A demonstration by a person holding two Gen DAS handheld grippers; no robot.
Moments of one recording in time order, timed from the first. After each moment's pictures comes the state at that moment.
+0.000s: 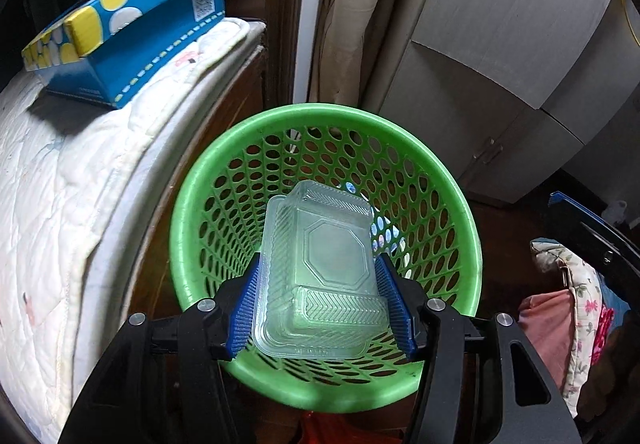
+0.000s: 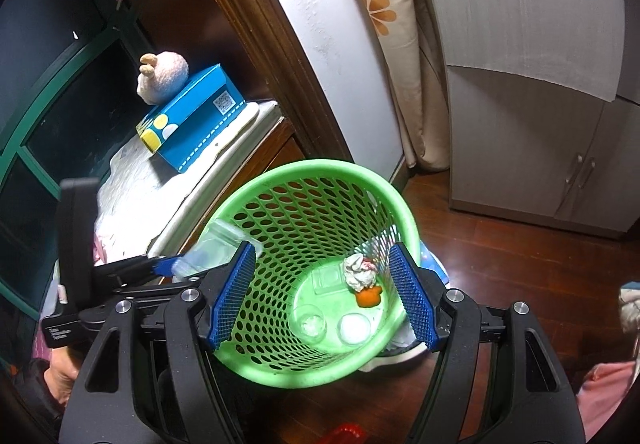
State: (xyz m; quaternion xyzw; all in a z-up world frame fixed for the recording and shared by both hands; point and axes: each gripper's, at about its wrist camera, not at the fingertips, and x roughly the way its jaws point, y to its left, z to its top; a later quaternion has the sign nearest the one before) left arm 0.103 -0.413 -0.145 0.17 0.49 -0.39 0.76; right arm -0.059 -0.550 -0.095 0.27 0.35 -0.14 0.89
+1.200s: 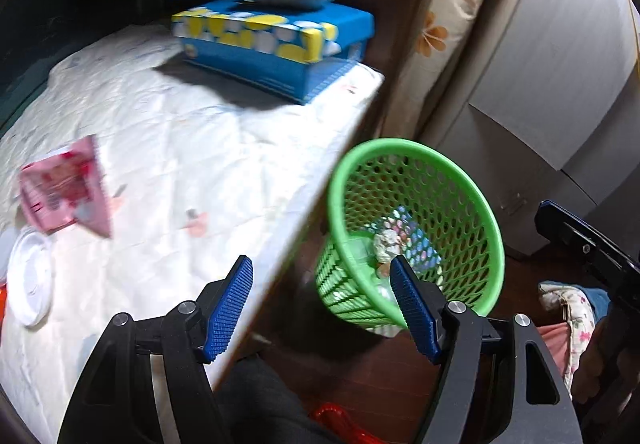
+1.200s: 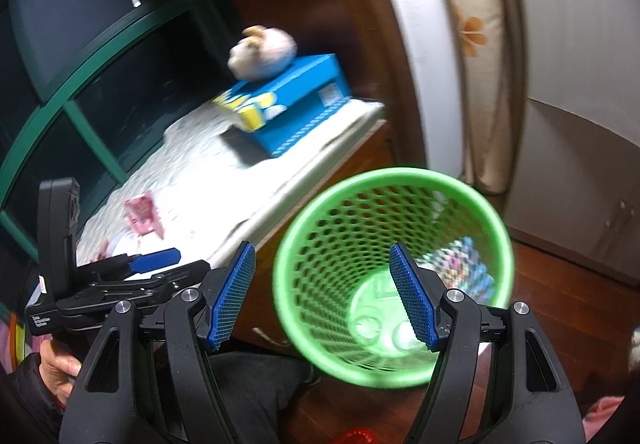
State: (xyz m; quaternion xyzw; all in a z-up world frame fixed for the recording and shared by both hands) left arm 0.109 -0.262 -0.083 0.09 0.46 -0.30 0.83; right arm -0.020 -0.466 -0.059 0.21 0.34 -0.04 0.92
